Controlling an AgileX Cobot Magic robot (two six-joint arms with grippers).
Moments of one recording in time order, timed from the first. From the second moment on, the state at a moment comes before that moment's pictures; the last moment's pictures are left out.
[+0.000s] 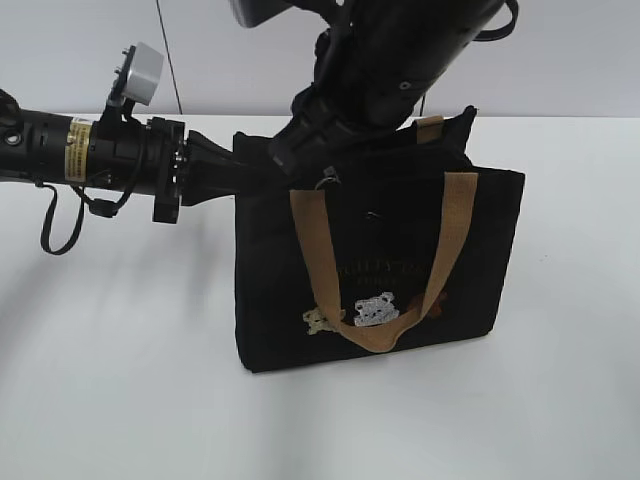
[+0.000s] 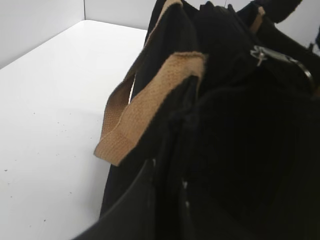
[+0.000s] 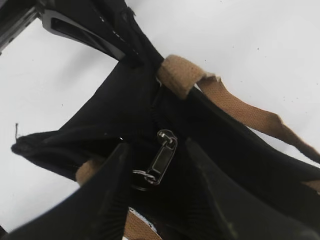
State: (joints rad) left arm -0.15 2.03 -1.12 1.53 -1.21 -0.83; right arm 0.74 1.72 -1.43 -0.08 0.82 -0.06
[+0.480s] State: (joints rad) left arm -0.15 2.03 -1.12 1.53 -1.21 -0.83; right arm 0.71 1.76 -1.43 -0.07 0.82 -0.03
